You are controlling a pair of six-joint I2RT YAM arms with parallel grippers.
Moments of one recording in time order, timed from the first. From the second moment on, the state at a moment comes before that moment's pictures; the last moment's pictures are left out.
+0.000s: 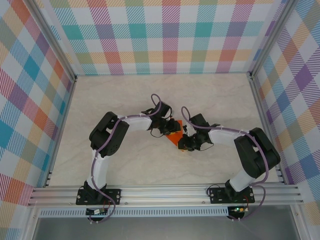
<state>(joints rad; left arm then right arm) -0.68 2.11 1.33 -0.16 0.48 -0.85 0.51 1.60 0.74 -0.32 -0.55 0.55</state>
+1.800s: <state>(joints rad) -0.68 2.11 1.33 -0.17 0.49 -0.85 0.49 1.43 0.54 -0.33 -0.56 0.58</state>
